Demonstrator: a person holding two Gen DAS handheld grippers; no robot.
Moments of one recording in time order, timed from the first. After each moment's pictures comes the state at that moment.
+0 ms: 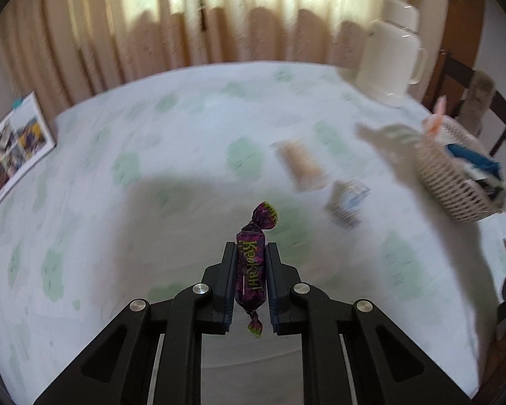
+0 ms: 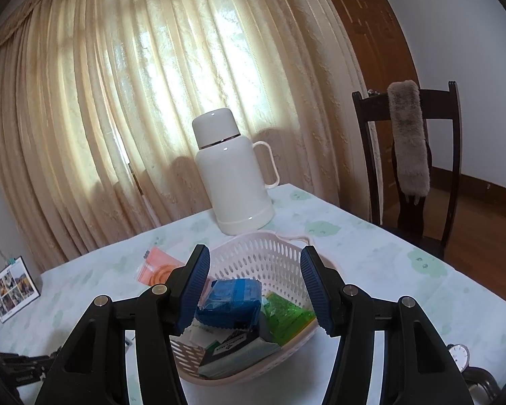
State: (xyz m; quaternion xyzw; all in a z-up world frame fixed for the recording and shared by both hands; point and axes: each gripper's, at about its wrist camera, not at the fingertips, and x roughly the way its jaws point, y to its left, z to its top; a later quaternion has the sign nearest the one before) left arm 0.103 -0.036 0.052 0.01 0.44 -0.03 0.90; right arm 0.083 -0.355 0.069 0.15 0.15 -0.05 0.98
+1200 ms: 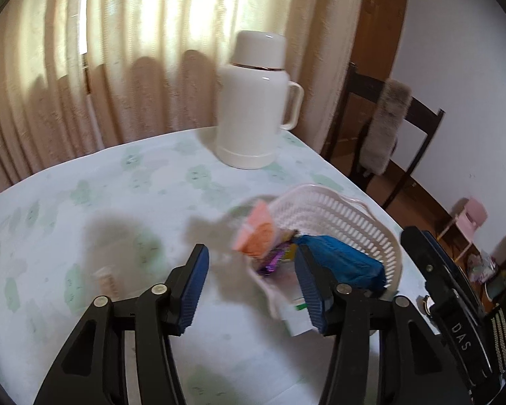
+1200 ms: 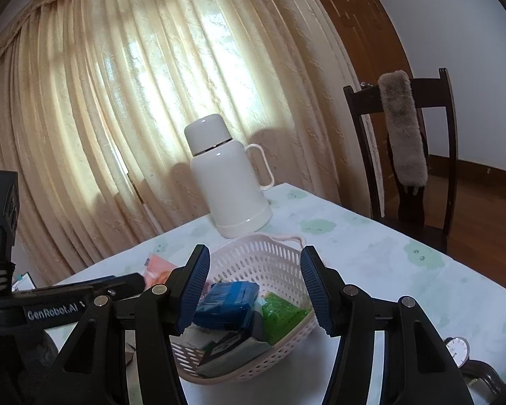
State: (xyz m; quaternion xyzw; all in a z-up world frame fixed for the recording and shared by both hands) left arm 0.173 -0.186 0.115 0.00 0.38 -0.20 0.91; right arm 0.078 -0.363 0.072 0.18 0.15 -0.04 0.97
